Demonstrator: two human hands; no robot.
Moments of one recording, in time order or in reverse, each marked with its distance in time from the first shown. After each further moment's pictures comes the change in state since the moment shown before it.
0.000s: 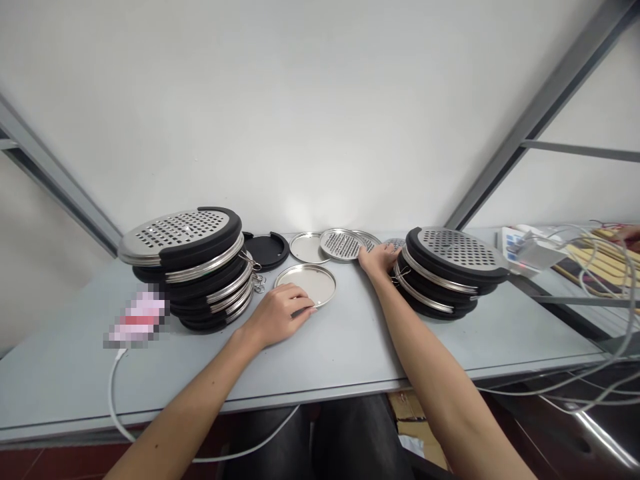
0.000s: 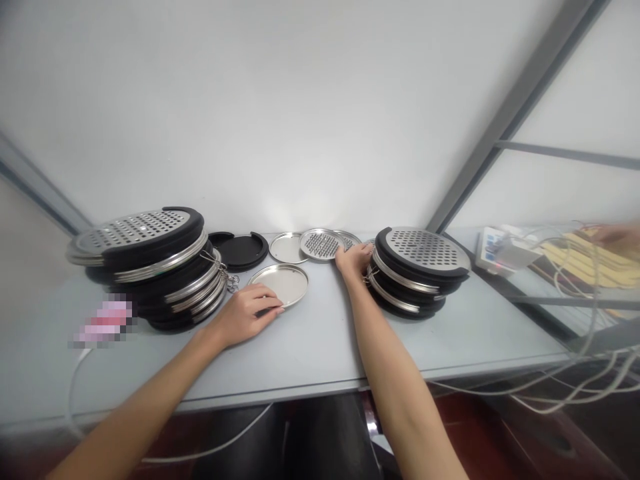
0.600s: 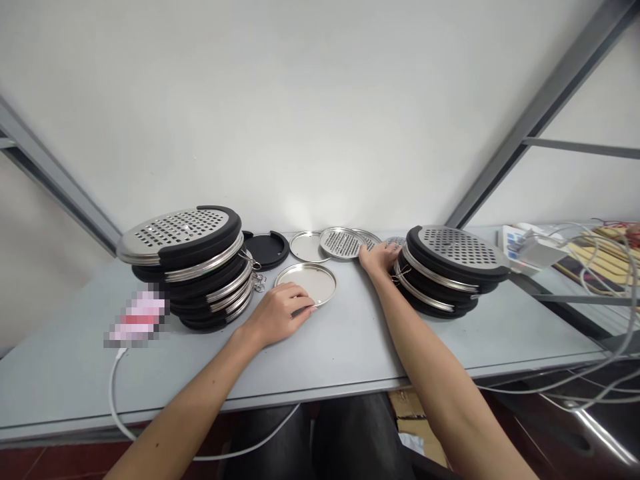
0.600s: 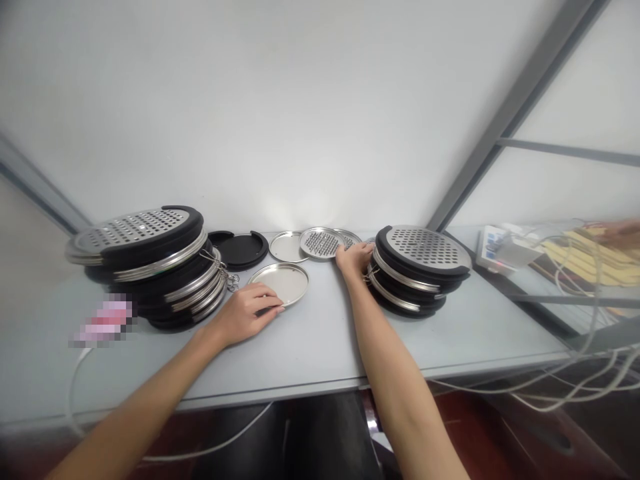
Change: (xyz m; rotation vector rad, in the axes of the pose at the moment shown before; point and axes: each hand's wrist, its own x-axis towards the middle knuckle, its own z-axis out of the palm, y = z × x) left_hand 0.000 0.000 0.000 -0.008 0.002 0.003; right_hand 0.002 0.003 0.004 0.042 0.029 -0.001
